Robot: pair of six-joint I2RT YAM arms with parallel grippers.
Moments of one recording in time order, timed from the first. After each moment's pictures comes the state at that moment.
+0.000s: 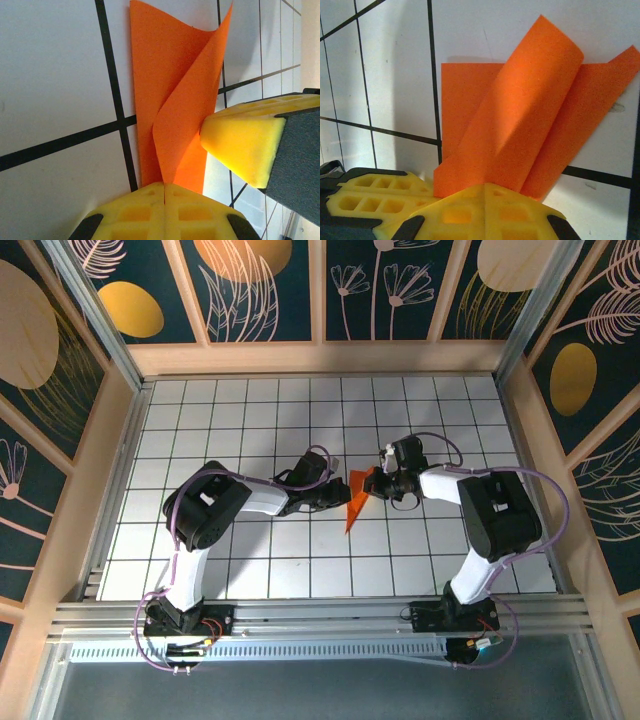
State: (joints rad) left arm -0.75 2.05 1.01 0.33 0.41 -0.93; right arm 0.33 1.72 0.80 -0.09 -0.49 0.54
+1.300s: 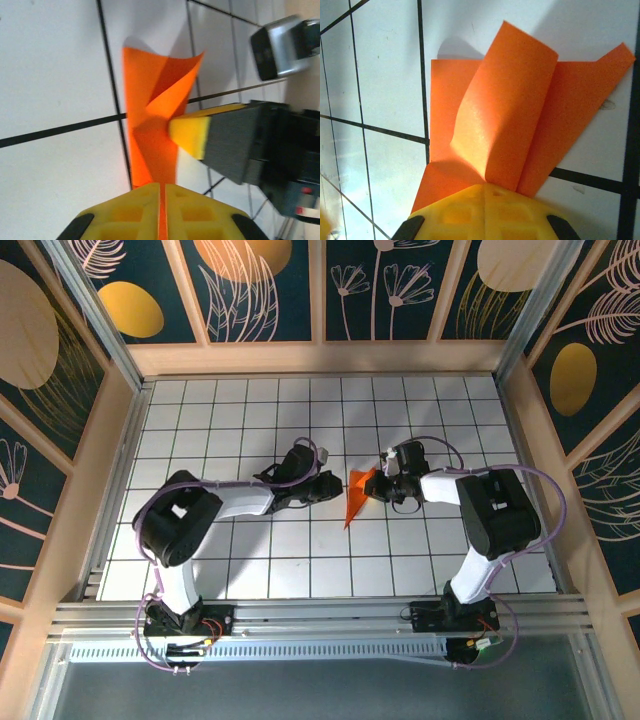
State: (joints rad) left arm -0.73 1.83 0.96 0.19 0.34 -0.89; right arm 0.32 1.74 0.76 -0.01 -0.51 0.52
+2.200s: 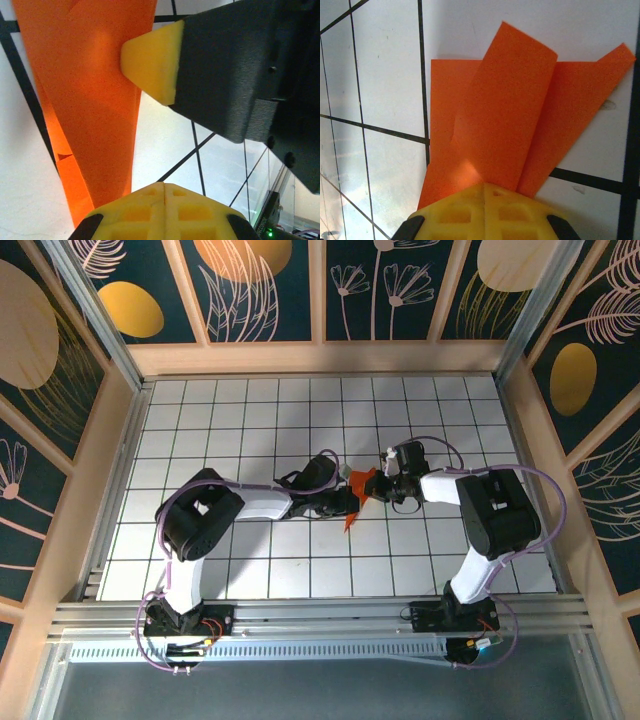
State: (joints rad) left arm -0.82 1.96 1.03 0.17 0.46 -0.90; right arm 0.32 1.74 0.76 -0.01 -0.51 0.52
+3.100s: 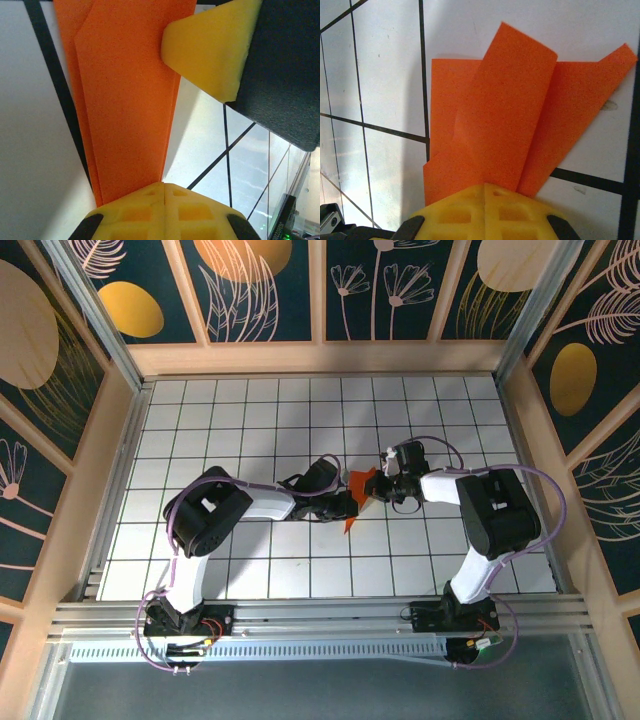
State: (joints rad) left arm -0.83 2.02 1.03 0.18 0.45 -0.90; right arm 0.32 1.73 0.76 -0.02 -0.51 0.51
